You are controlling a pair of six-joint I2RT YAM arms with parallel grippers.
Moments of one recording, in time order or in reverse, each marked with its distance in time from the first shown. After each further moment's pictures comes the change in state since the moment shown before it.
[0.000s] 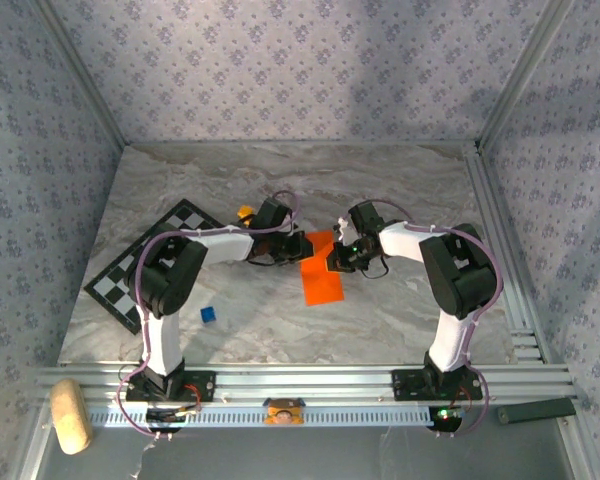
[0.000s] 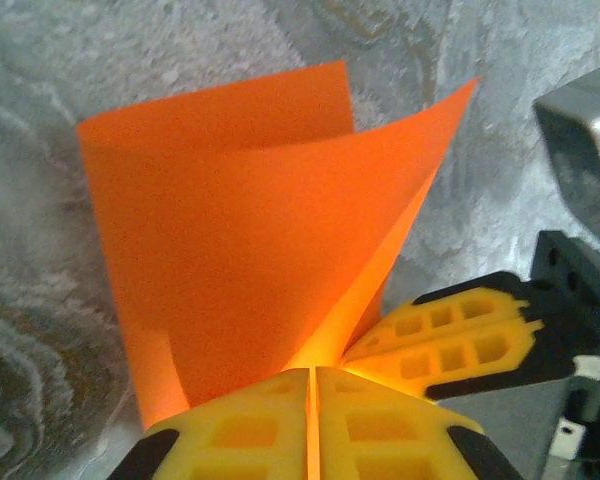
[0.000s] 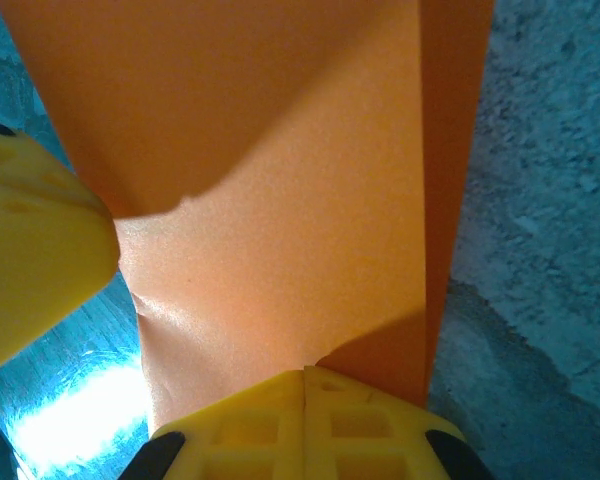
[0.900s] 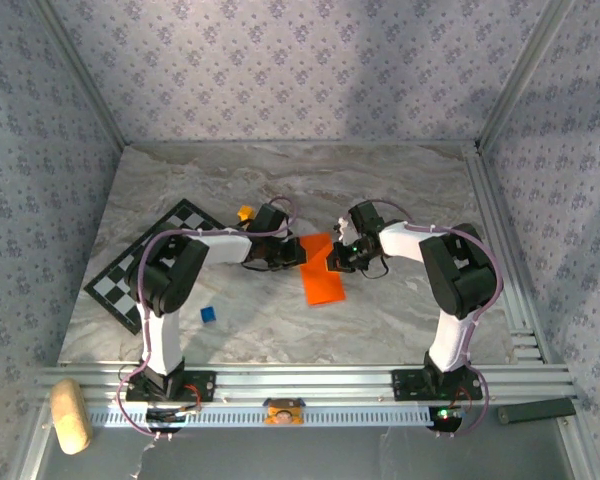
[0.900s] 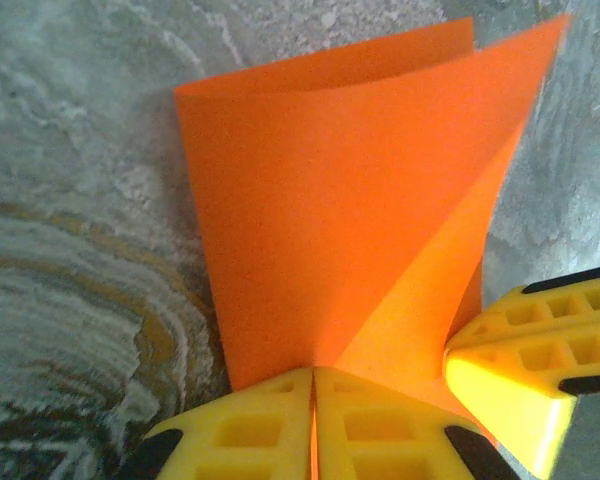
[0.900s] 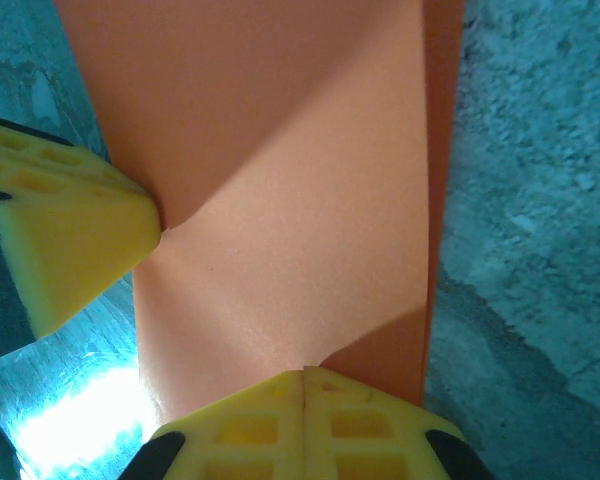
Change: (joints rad) left arm 0.019 0.009 -0.033 -0.043 -0.047 0.041; right arm -0.001 0.002 0.000 0.000 0.000 0.008
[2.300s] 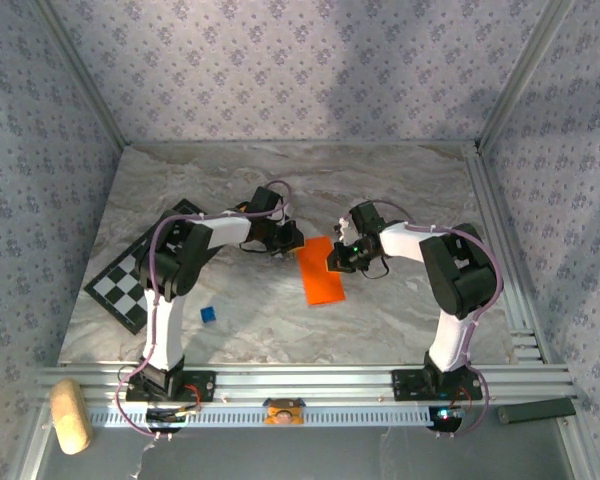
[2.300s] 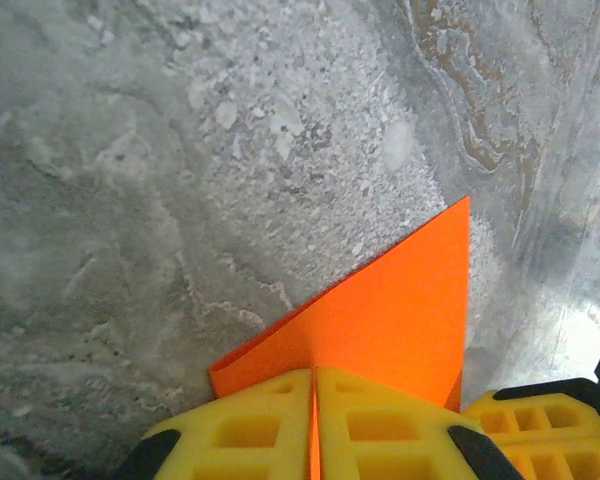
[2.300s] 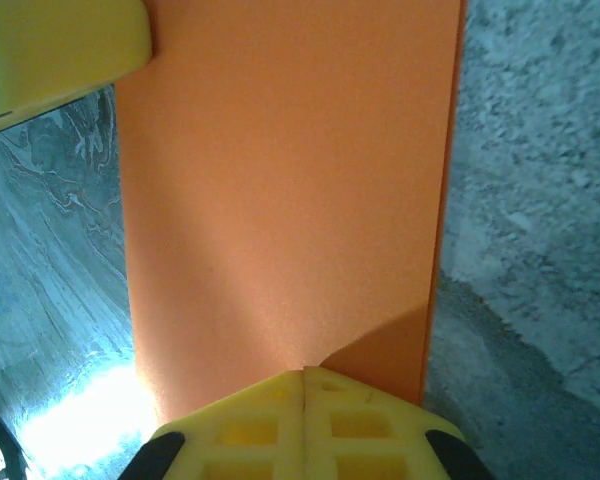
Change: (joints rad) left arm 0.097 0.139 0.196 -0.082 0.089 0.025; right arm -0.004 0.000 -0.006 0.008 -0.011 0.004
